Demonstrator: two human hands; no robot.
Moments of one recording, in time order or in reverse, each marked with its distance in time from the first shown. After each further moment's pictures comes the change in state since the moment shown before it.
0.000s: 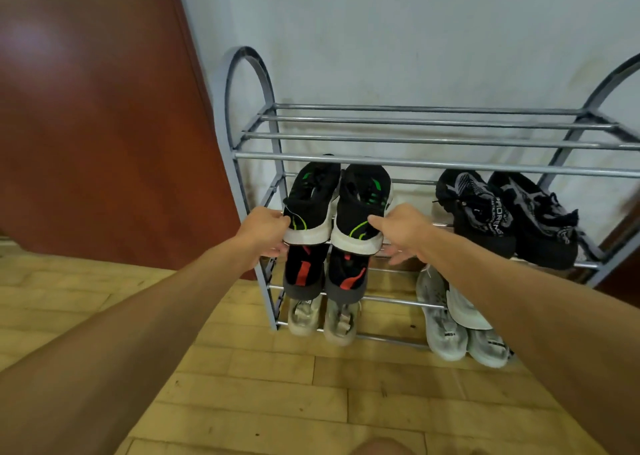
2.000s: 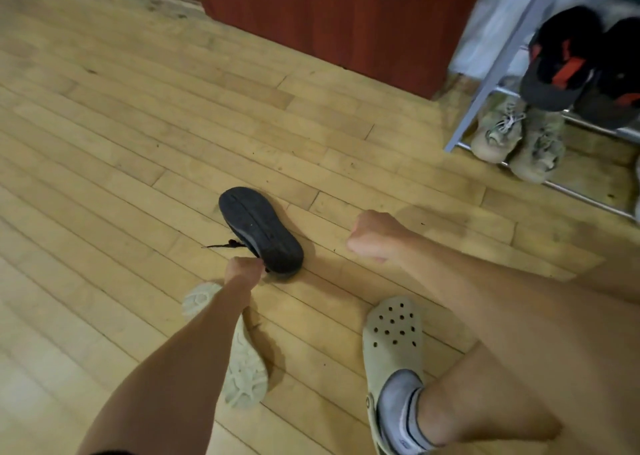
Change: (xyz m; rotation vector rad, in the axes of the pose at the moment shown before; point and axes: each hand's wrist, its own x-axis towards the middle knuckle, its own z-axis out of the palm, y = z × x) left_hand -0.225 -0.520 -0.153 -0.165 0.412 -0.875; right_hand -0.231 0.060 0.401 -0.770 -0.624 -0.161
